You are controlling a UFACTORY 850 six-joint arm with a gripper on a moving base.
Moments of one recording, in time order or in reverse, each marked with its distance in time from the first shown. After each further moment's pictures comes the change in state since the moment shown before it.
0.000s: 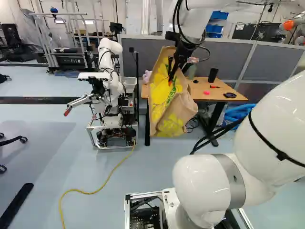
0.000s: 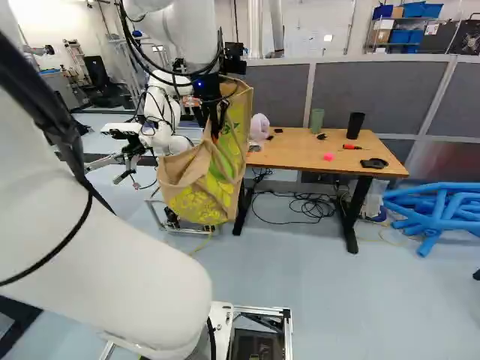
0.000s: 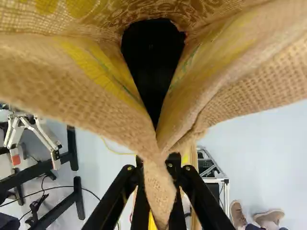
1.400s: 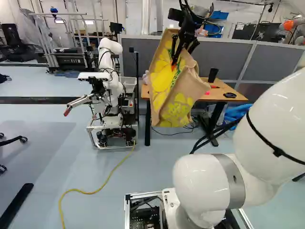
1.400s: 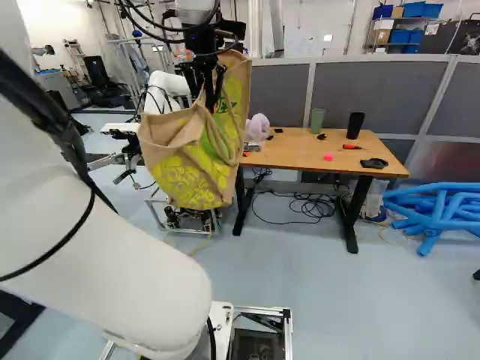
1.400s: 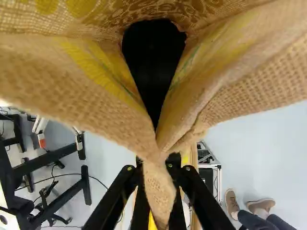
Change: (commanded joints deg) arm -1.2 -1.2 -13.1 0.0 -14.4 0.0
